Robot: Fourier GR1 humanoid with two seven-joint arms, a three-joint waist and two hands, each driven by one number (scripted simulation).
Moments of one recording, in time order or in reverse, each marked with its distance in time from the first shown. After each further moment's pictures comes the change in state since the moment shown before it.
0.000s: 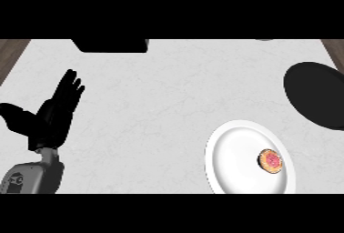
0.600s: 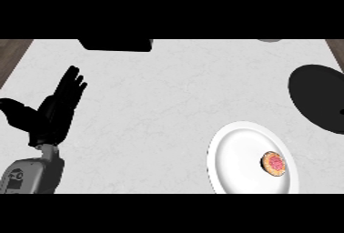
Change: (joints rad) left arm -0.027 0.010 -0.005 0.008 0.009 -0.015 0.011; right arm -0.127 0.184 0.127 -0.037 0.144 -0.361 0.020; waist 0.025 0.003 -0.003
